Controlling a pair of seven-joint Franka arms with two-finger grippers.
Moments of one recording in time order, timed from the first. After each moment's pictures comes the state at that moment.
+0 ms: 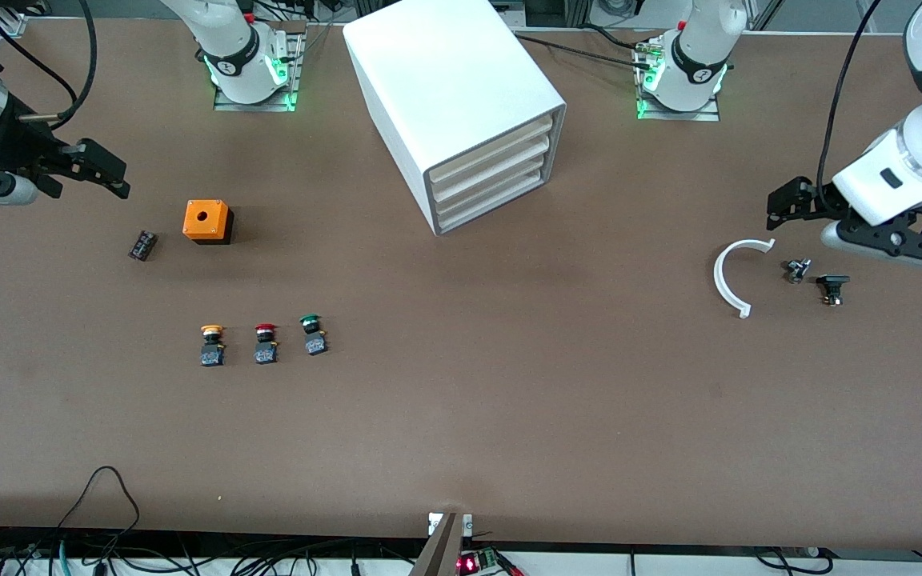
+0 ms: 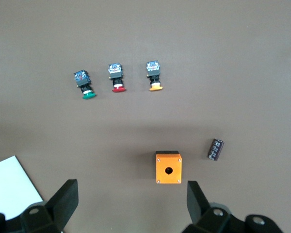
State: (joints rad) left arm 0.02 0.02 -0.08 -1.70 -0.01 1.70 0.15; right arm -0.02 -0.06 0.10 -1.69 0.01 1.63 0.08
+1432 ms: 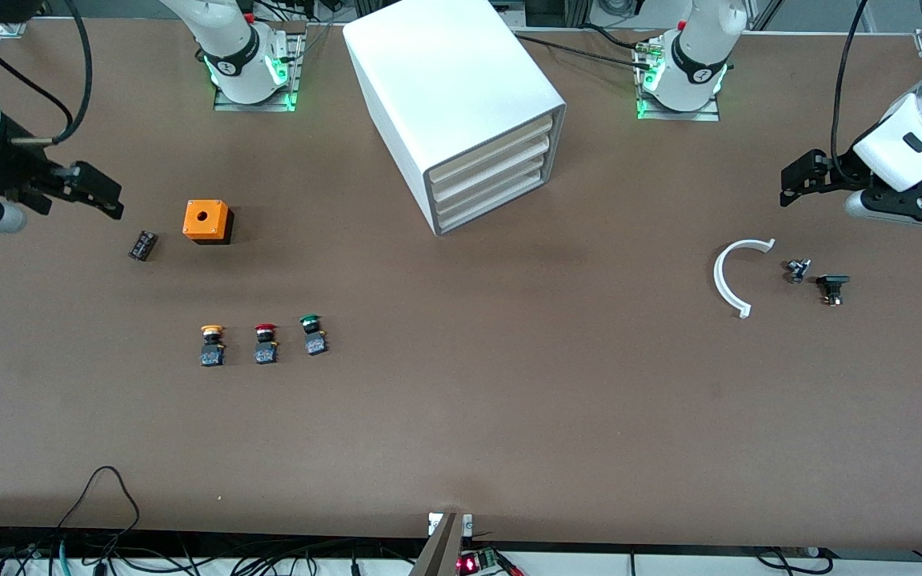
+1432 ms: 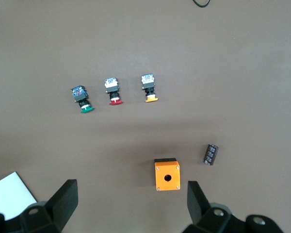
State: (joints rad) left arm 0.00 -0.06 -0.04 -1.76 -0.01 1.67 0.09; right arm 0.00 0.03 0.12 -1.53 -0.04 1.58 0.16
